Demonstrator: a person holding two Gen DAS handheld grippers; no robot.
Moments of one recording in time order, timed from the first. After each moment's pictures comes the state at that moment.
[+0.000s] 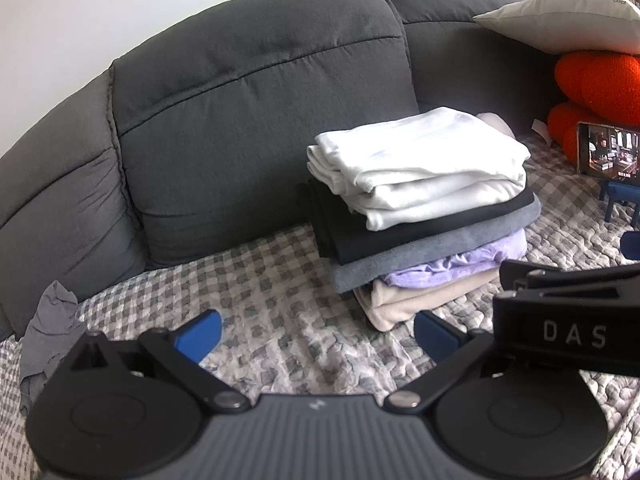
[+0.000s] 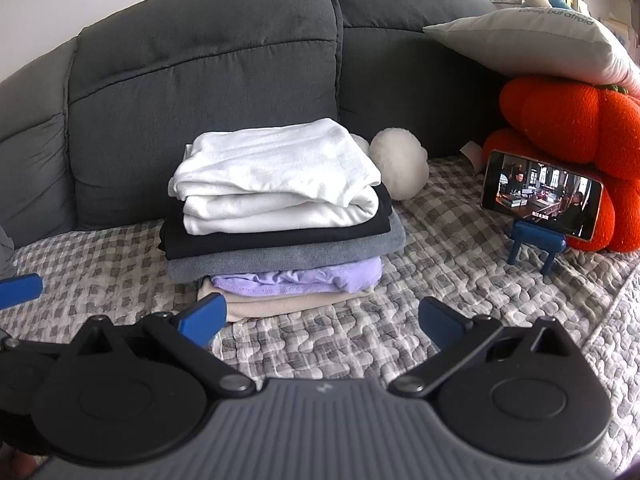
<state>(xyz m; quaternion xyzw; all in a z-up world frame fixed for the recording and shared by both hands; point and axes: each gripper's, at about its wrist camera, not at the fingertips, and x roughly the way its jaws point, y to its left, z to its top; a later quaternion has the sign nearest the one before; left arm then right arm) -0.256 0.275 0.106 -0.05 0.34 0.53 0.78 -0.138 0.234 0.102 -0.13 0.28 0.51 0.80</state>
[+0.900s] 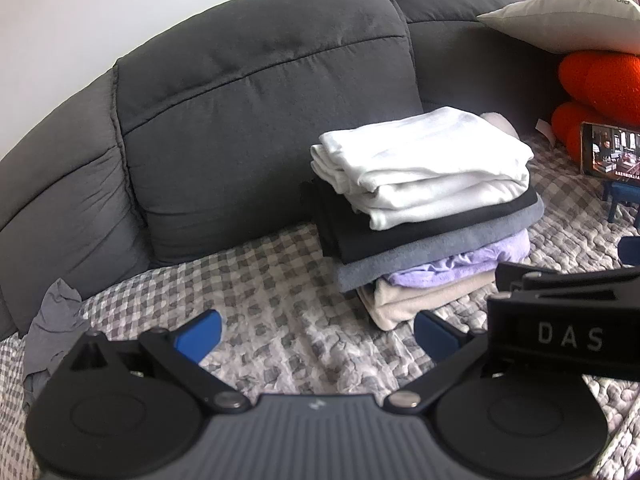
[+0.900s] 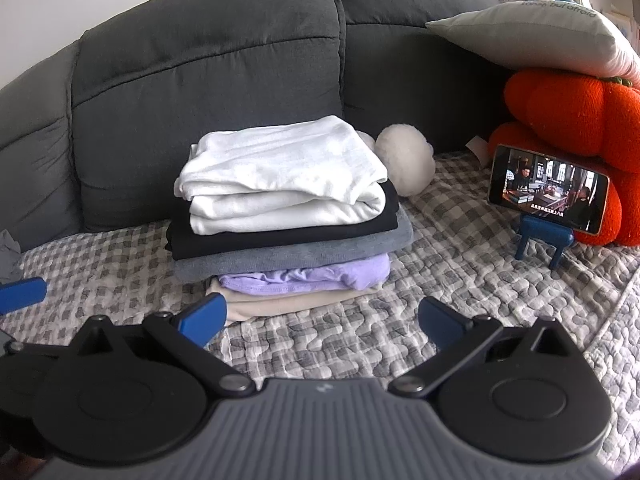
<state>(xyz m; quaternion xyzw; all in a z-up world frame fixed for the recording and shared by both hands) -0.256 0.273 0.107 -0.05 0.34 0.54 0.77 -0.138 0.235 0.101 -0.13 0.29 0.51 0.80</state>
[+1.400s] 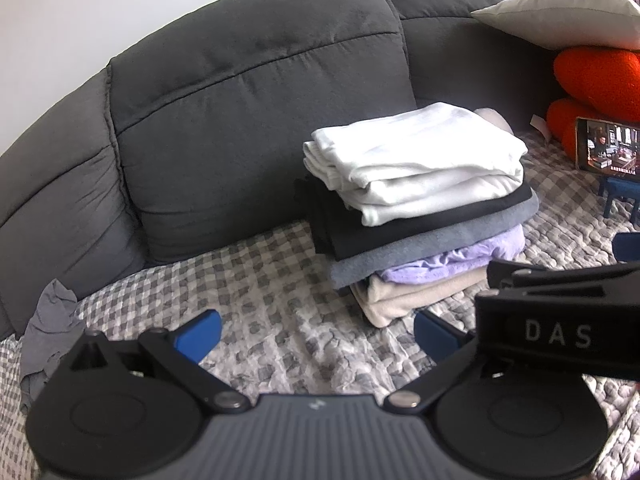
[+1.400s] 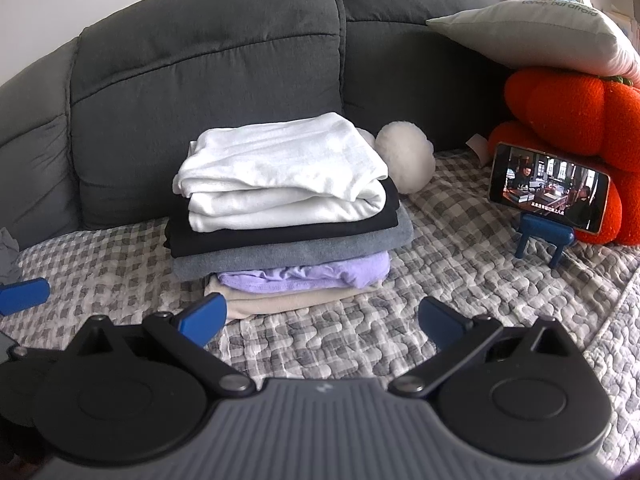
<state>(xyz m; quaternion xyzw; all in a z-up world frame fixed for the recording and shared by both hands) -0.254 0.272 0.106 -0.05 0.34 0.53 0.77 -0.138 0.236 0.100 -0.13 0.30 0.51 0.80</state>
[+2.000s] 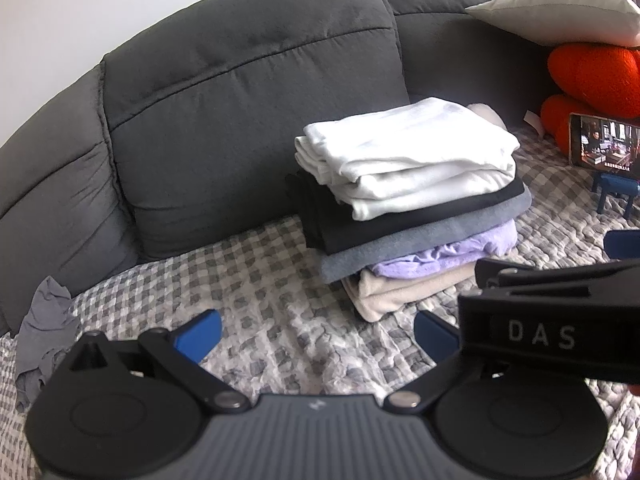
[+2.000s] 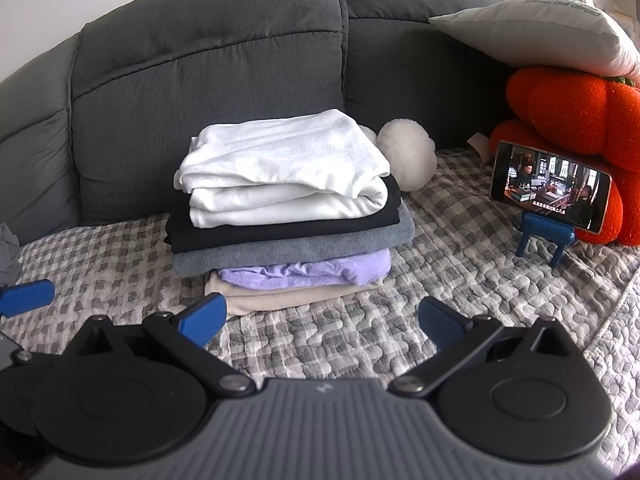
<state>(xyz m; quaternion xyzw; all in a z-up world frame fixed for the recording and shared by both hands) -0.250 0.271 0.104 -0.06 0.35 0.52 0.78 -0.139 0.238 0.099 -0.13 0.30 0.51 0.79</state>
